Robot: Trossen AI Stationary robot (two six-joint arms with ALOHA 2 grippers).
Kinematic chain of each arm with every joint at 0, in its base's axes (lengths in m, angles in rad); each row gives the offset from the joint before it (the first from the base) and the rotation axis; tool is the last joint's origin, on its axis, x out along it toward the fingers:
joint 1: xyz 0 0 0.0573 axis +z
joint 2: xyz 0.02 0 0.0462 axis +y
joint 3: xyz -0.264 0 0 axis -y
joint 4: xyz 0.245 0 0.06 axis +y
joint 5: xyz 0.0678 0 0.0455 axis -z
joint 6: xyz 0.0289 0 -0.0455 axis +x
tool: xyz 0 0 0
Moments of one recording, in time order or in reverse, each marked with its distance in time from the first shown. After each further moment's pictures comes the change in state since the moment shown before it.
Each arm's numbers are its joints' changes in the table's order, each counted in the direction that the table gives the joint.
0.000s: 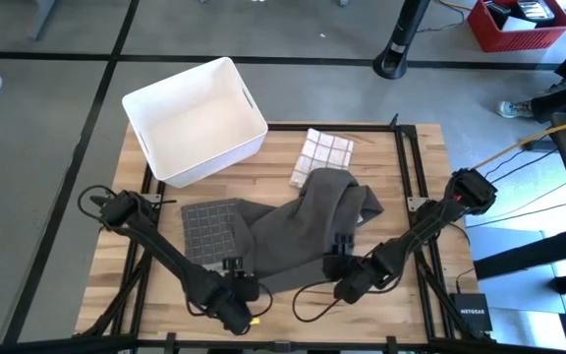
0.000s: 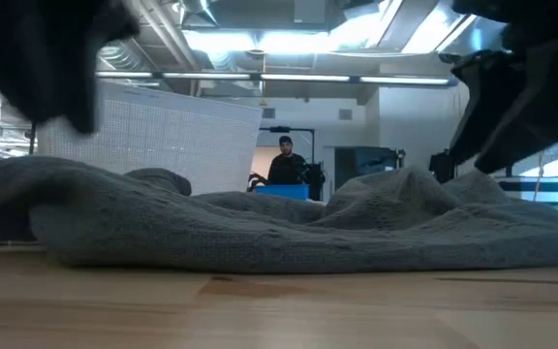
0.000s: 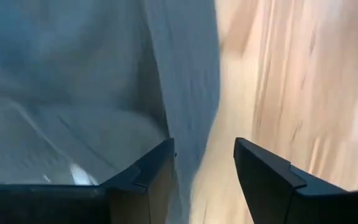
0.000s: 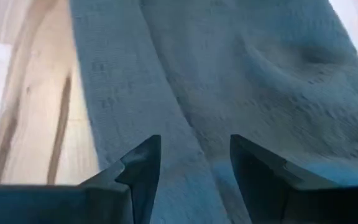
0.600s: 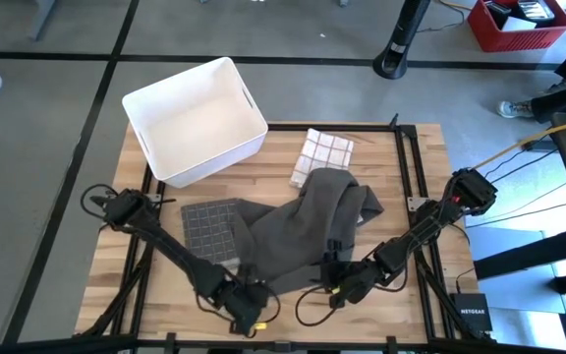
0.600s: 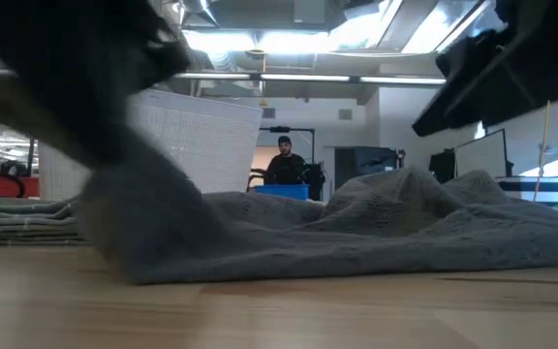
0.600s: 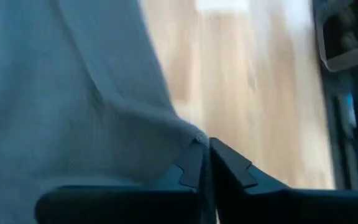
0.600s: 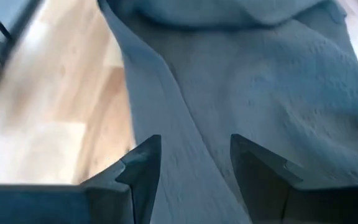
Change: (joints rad) left arm 0.066 0.005 -0.106 -0.349 0.112 0.198; right arm 0.000 0.000 -0.102 -0.454 -0.002 -0.128
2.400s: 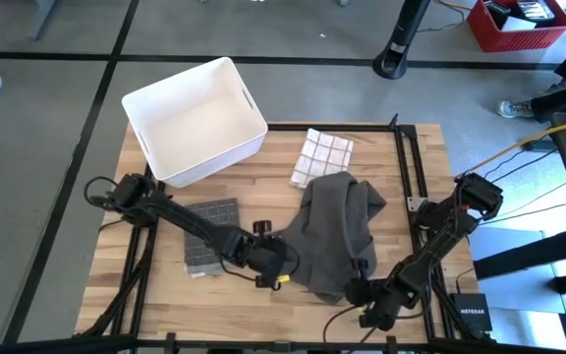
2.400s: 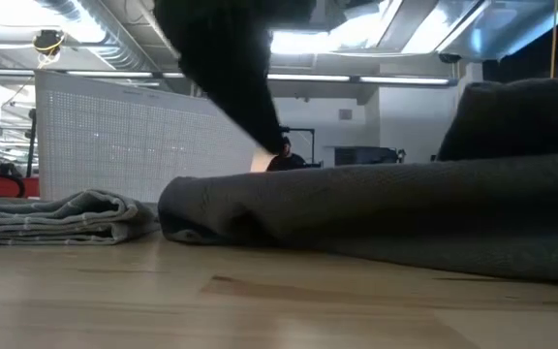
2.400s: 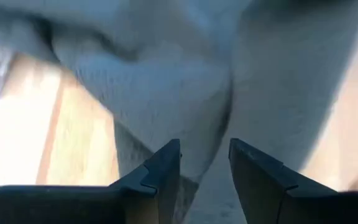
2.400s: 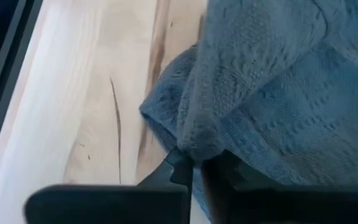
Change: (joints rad) left arm 0.238 -0.050 0.001 0.039 -0.168 0.185; right arm 0.243 0.001 0.002 0.307 -0.077 0.343
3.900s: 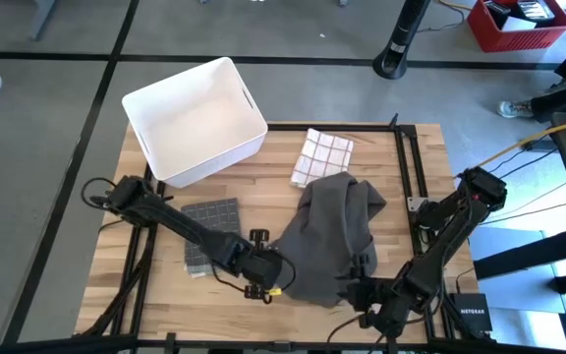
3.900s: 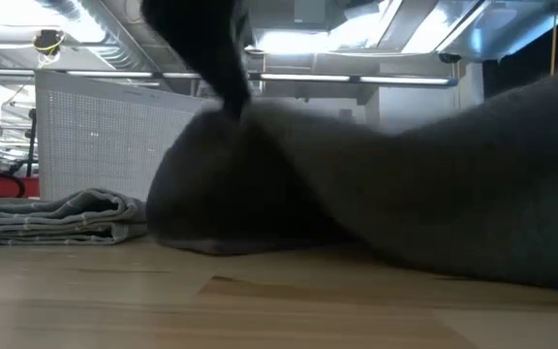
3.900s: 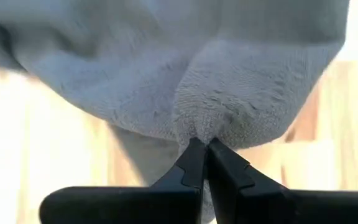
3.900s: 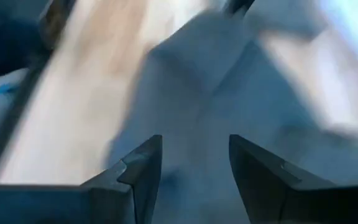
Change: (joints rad) left arm -0.052 -0.017 0.082 0.145 0.073 0.035; right arm -0.003 -0.071 0.250 0.299 0.220 -0.193
